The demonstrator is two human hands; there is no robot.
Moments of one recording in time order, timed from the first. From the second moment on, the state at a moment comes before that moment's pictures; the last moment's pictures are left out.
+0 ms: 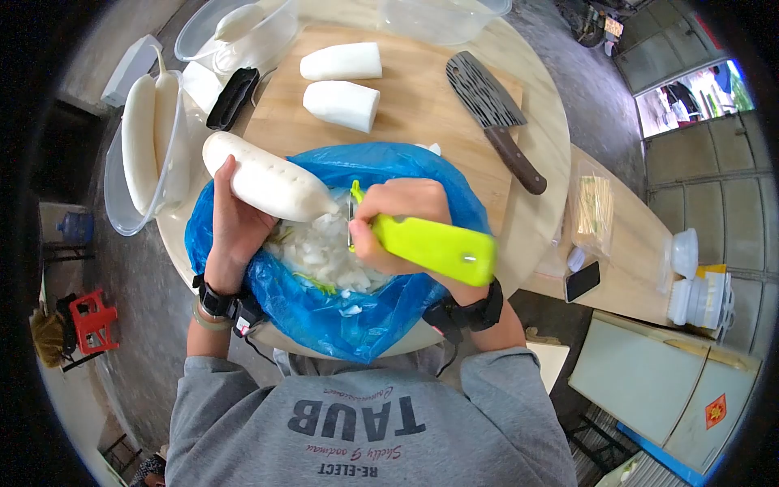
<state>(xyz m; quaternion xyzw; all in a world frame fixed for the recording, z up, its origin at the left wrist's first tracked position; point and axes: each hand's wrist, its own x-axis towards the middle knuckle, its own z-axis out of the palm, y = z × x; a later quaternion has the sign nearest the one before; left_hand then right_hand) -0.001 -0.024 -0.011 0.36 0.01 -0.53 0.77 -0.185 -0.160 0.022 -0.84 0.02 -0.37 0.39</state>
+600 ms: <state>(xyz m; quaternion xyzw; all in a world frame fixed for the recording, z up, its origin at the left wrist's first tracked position) 0.000 -0.022 -0.015 0.37 0.00 -0.54 0.75 -0.179 -0.141 0.015 -0.80 0.08 -0.30 0.52</state>
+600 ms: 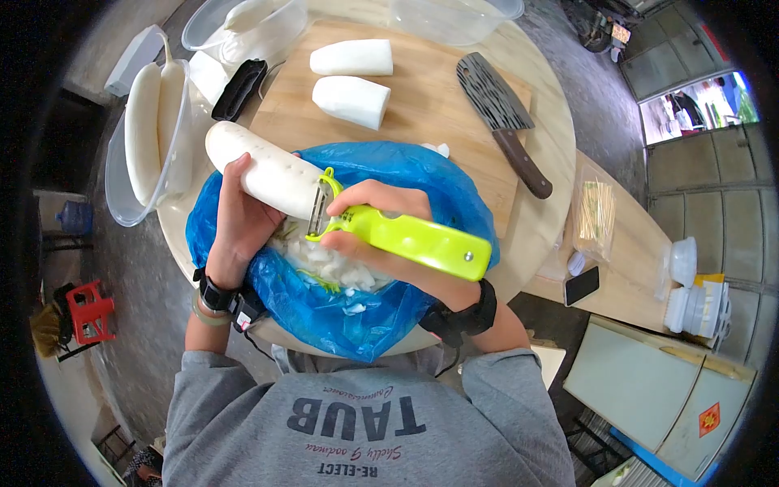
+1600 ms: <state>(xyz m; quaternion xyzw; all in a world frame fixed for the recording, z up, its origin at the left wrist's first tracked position) 0.002 -0.021 -0.015 0.33 0.01 -0.56 0.76 -0.182 -0.138 0.017 -0.74 0.14 -0.32 0.58</state>
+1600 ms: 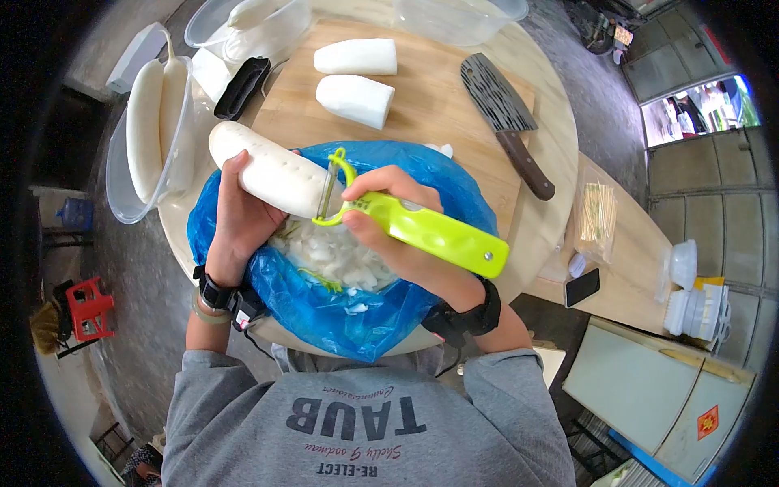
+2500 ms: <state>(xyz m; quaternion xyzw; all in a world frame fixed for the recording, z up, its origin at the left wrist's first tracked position) 0.004 -0.020 -0.011 0.28 0.01 -0.59 0.76 -0.179 -0.143 0.008 -0.74 0.16 -0.31 0.57</state>
